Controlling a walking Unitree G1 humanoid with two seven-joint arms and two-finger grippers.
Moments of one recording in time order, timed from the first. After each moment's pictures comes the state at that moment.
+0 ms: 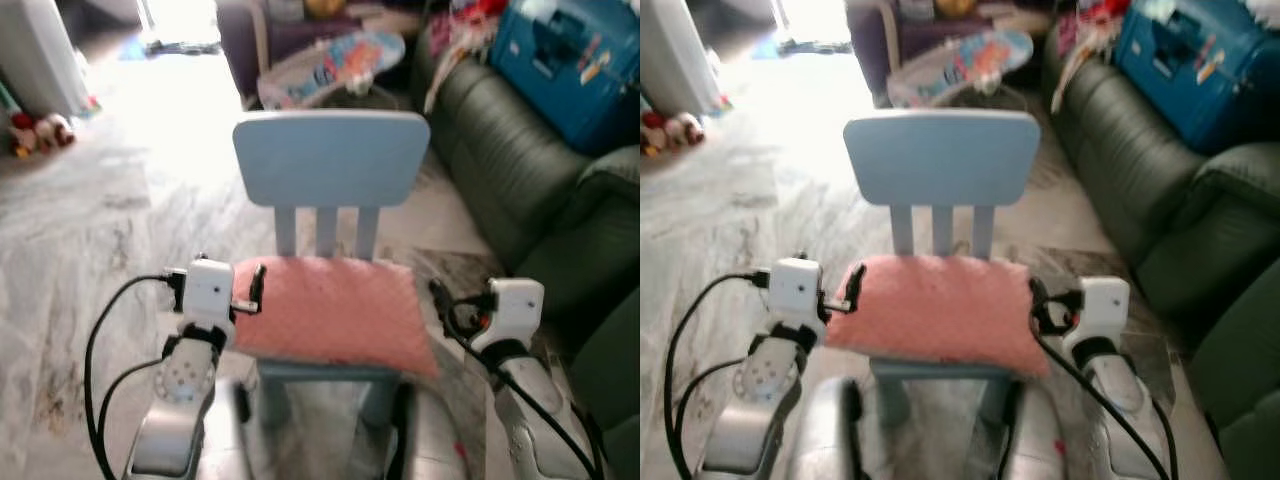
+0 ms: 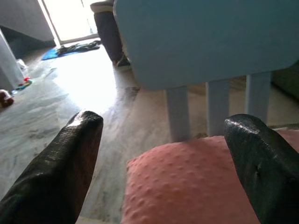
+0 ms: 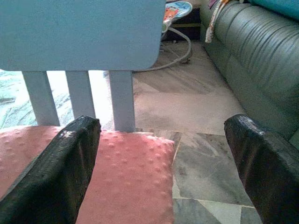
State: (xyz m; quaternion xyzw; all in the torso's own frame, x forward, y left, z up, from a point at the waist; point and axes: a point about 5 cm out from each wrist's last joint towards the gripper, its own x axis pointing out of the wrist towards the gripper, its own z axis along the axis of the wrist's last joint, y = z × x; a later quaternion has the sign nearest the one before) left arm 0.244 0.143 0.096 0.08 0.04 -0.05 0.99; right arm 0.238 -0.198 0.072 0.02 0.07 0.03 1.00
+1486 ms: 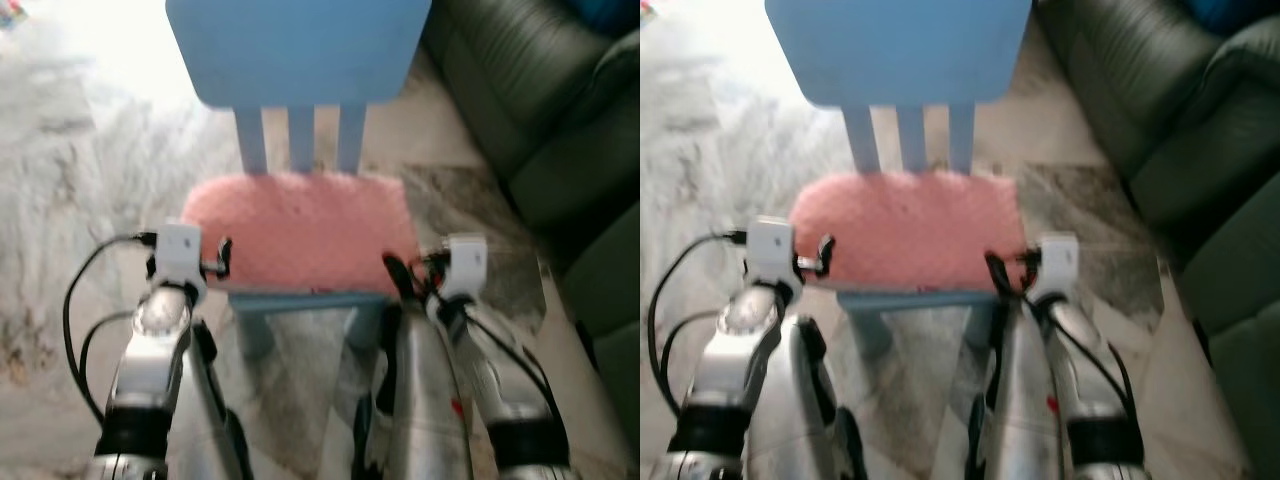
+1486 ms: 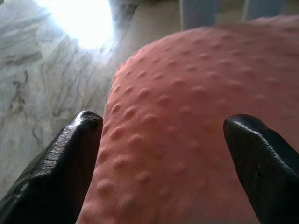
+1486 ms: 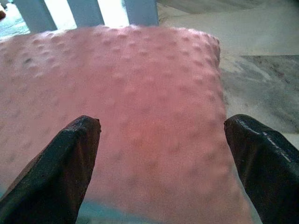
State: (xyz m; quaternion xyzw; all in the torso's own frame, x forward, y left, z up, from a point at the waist) left arm 0.303 0.182 0.098 0.08 0.10 0.01 0.99; right arm 0.298 -0.159 0.090 0.07 0.10 0.13 0.98
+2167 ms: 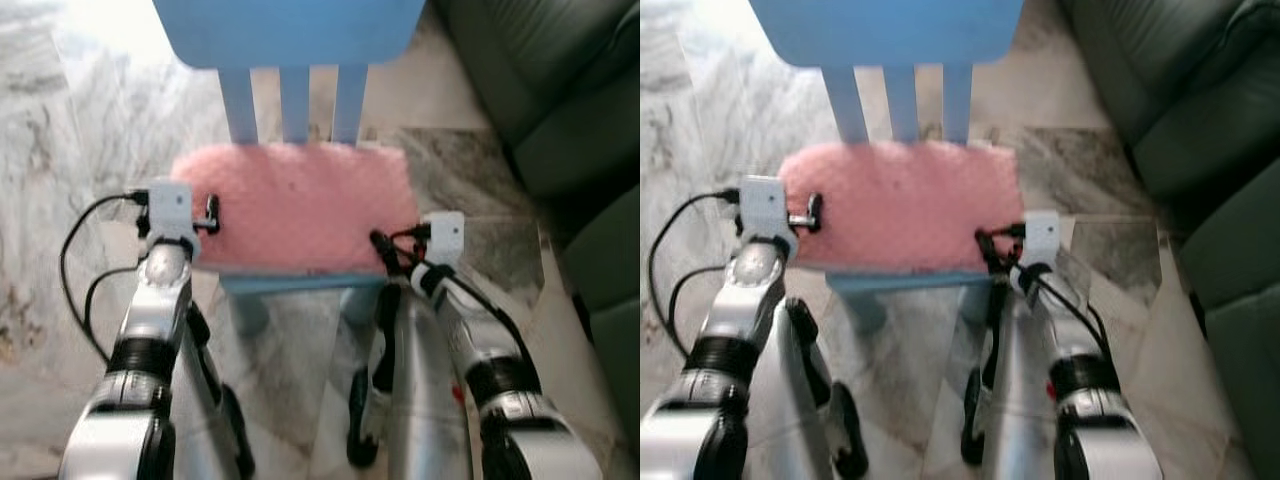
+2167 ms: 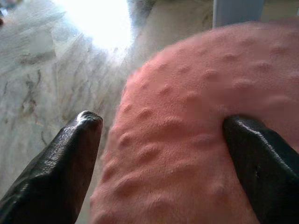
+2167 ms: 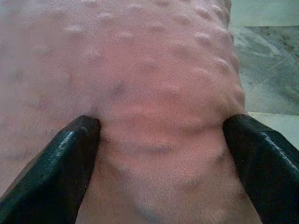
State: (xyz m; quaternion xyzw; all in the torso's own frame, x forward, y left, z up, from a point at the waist) left arm 0.356 0.191 0.115 0.09 0.06 0.06 0.99; right arm 0.340 -0.151 0.079 0.06 0.10 0.13 0.98
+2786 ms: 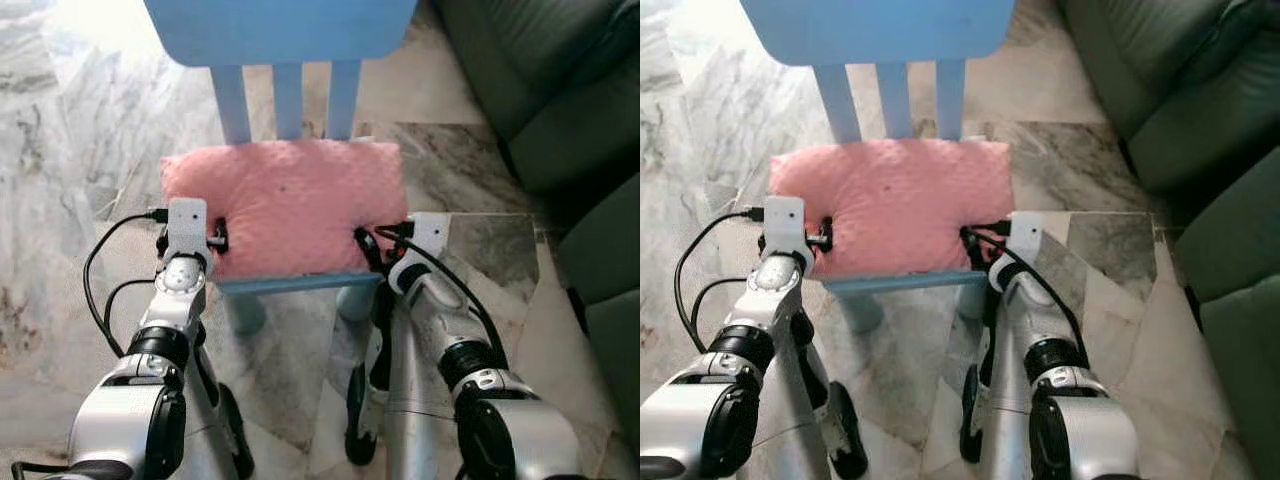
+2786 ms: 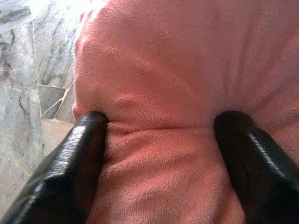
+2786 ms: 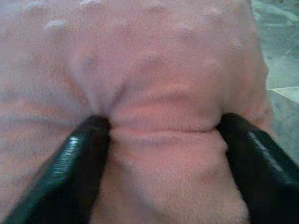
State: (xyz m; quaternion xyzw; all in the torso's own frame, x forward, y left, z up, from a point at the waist) left arm 0.352 0.181 0.073 0.08 0.13 0.06 0.99; right arm 0.345 -0.121 0.066 0.14 0.12 0.13 0.97
